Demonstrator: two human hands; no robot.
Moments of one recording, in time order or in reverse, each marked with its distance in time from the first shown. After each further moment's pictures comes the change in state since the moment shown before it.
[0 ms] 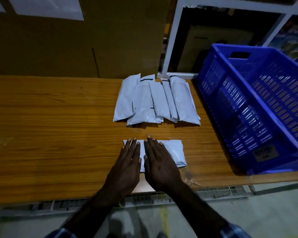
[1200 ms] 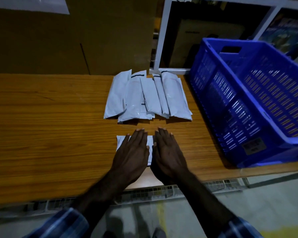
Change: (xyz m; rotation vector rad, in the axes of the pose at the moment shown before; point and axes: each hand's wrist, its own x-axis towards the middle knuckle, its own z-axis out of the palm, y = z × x) left_hand 0.048 0.041 -0.008 0.225 -0.035 -0.002; right_hand 0.002 0.041 -0.026 -0.009 0.010 0.185
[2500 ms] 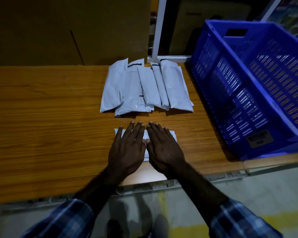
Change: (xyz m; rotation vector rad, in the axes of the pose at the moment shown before) left_hand 0.000 -0.011 0.011 0.009 -0.124 -0.011; right_hand -0.001 0.001 0.013 0.018 -0.069 -0.081
